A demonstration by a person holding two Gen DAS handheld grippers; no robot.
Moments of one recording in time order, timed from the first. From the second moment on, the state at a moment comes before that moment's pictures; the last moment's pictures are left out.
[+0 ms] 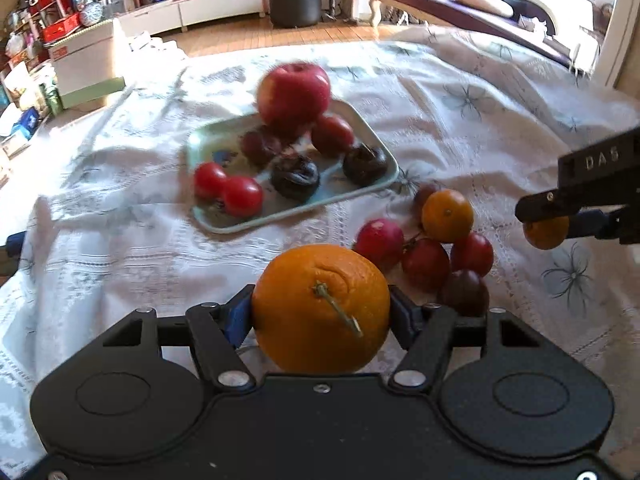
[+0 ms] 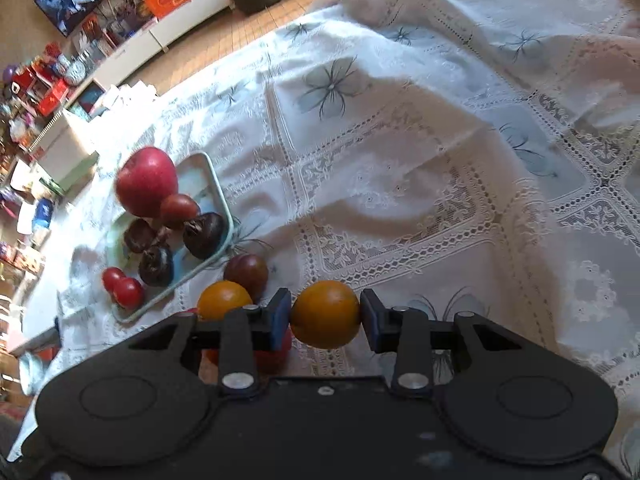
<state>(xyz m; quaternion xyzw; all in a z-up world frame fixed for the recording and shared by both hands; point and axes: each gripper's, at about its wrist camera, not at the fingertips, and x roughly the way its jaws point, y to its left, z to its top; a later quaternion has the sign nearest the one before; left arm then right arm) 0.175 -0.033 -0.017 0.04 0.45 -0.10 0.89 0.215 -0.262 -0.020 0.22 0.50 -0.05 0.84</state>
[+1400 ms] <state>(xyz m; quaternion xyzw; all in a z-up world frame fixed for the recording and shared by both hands) -0.004 0.011 -0.019 0.06 0.49 -0.08 0.86 0.009 -0.176 -0.008 0.10 0.53 0.04 0.84</state>
